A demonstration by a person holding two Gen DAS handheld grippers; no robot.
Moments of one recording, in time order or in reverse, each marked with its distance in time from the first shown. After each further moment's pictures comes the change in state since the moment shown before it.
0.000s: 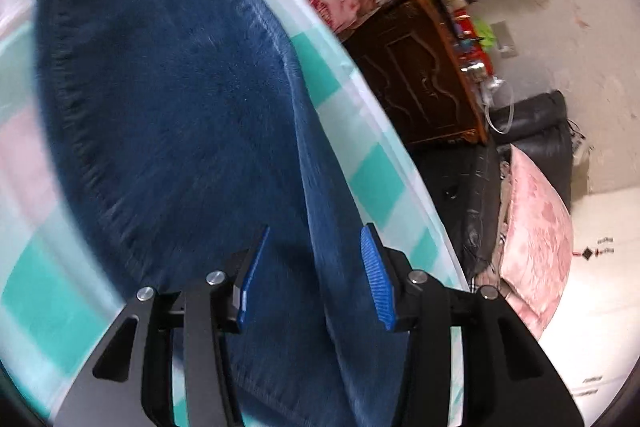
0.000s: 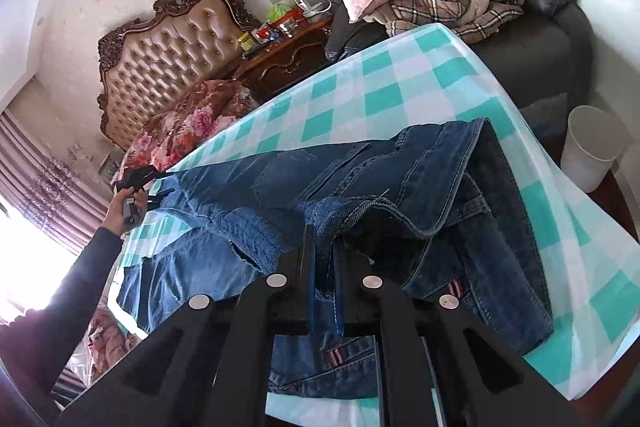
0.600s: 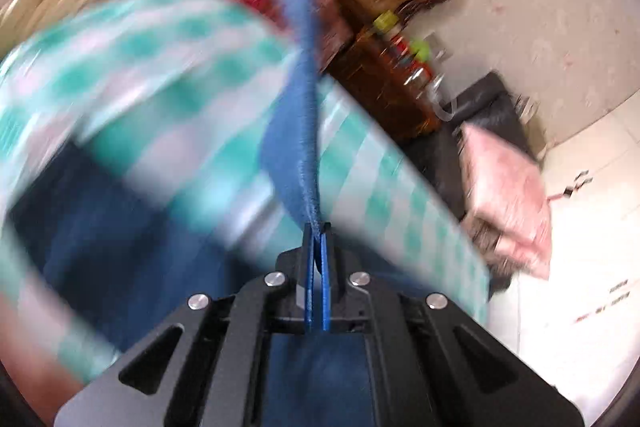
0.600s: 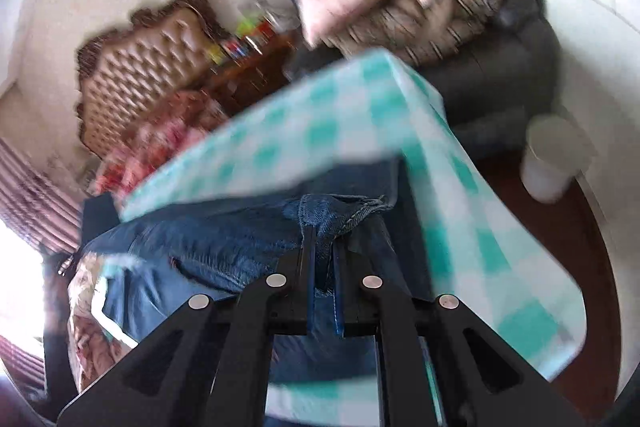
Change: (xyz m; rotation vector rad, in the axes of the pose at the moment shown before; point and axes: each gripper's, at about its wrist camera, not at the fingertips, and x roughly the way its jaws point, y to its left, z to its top) left arm -0.260 0.096 -0.194 0.222 -0.174 -0.034; right arm -0.051 -0.062 0.019 0.044 0.023 -0.120
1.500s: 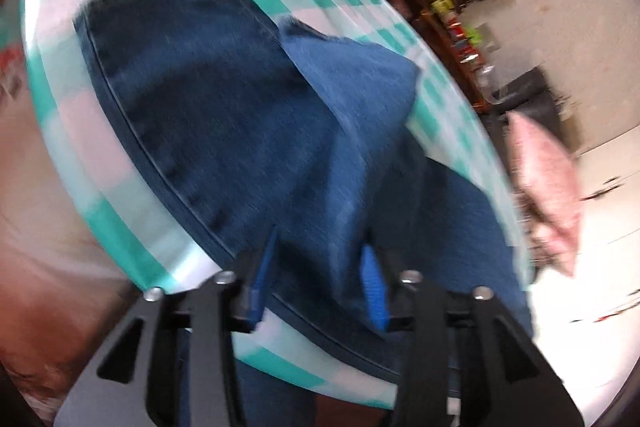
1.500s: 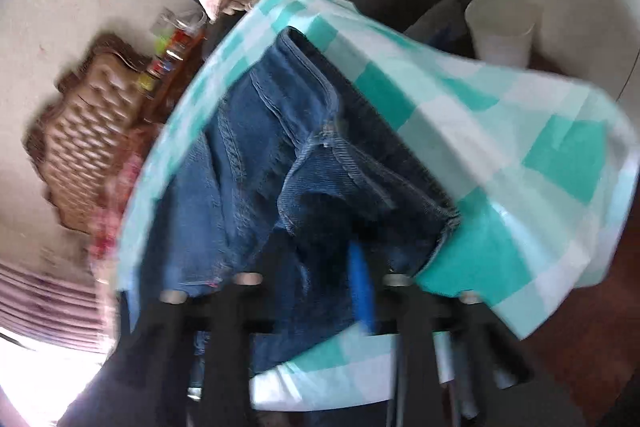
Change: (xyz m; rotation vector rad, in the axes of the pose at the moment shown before) left arm 0.016 0.100 -0.095 -0.059 0.015 0.156; right arm 0.052 -0.015 -0.066 0.347 0.033 -0.066
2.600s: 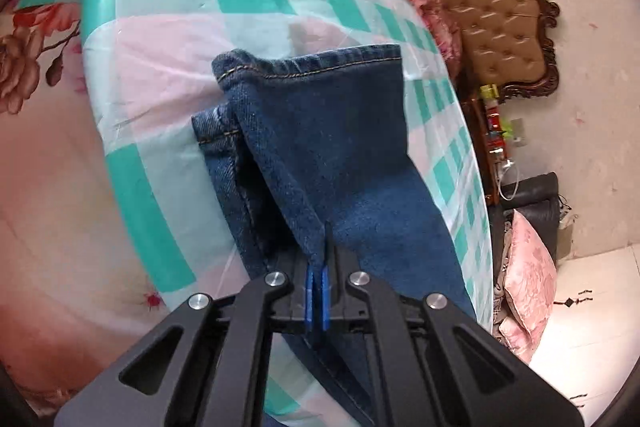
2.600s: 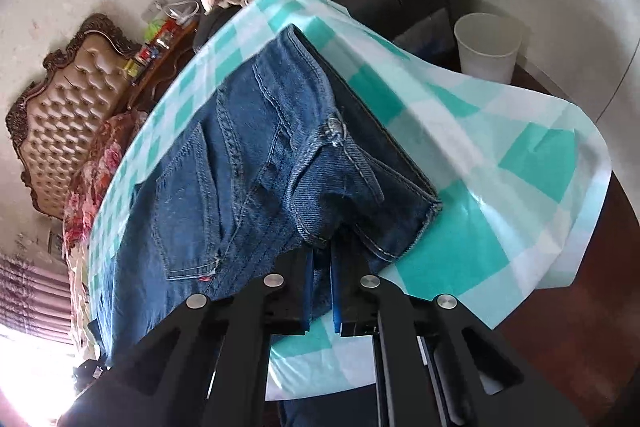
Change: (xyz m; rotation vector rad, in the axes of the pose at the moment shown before) left arm -0.013 0.107 0.075 -0.359 -0.070 -0.095; right arm -0.009 0.001 -0.006 -0.044 -0.002 -0.075
